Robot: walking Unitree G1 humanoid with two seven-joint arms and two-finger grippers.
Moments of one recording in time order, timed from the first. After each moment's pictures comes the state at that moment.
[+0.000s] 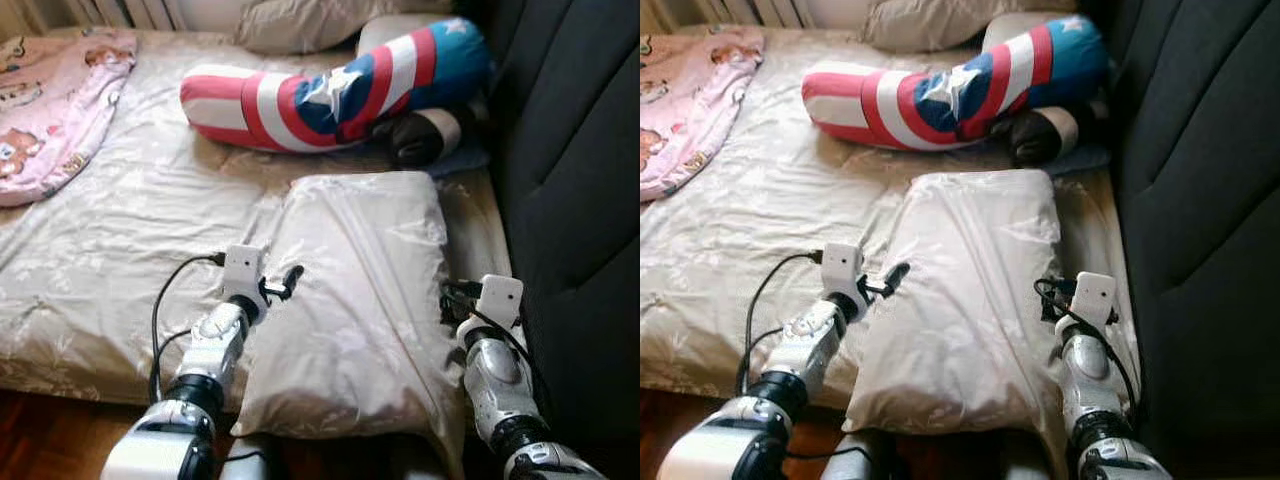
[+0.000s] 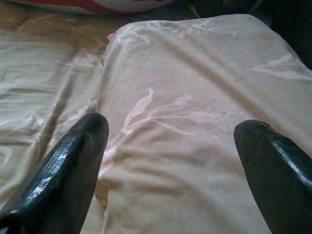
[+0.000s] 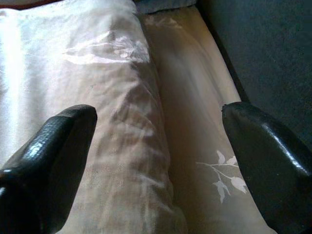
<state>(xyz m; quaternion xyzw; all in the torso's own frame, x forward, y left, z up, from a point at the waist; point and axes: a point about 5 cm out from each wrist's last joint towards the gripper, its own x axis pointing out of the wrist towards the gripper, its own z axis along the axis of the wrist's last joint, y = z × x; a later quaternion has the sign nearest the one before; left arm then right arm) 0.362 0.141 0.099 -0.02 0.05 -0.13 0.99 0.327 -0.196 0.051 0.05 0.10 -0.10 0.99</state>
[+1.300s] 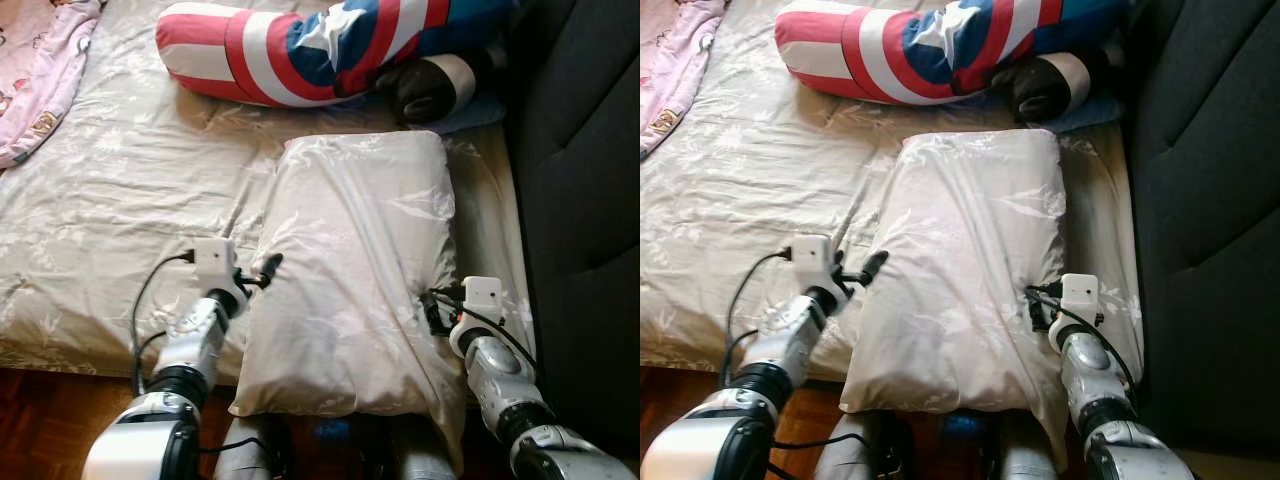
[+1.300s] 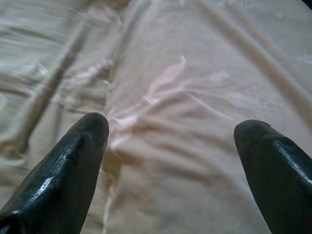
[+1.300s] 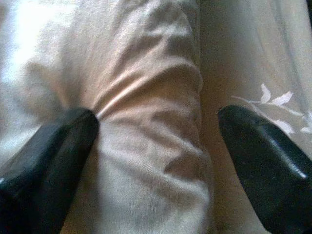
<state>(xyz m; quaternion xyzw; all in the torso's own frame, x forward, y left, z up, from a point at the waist) 0.365 0.173 0.105 -0.09 0.04 -0.11 0.99 0.331 -0.188 0.038 0.05 0.20 -0.01 0.98</state>
